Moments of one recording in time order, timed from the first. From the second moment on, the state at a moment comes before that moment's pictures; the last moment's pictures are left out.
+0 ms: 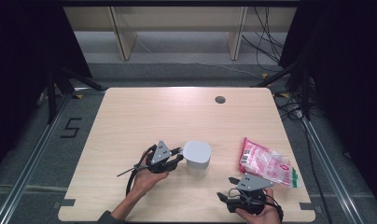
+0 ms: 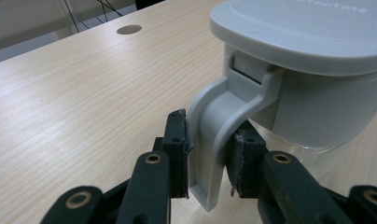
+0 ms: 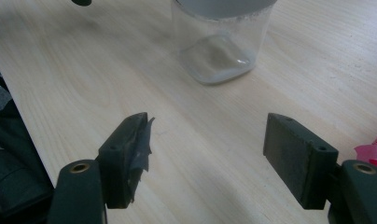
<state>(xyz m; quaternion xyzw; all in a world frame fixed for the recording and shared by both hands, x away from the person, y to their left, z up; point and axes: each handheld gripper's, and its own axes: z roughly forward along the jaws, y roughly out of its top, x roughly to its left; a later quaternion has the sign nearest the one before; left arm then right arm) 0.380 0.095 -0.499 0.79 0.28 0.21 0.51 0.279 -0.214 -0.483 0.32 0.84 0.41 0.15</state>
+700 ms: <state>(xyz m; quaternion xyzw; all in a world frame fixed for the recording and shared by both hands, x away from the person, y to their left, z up) 0.359 0.114 -0.499 0.78 0.29 0.18 0.52 0.280 -0.214 -0.484 0.32 0.84 0.41 0.14</state>
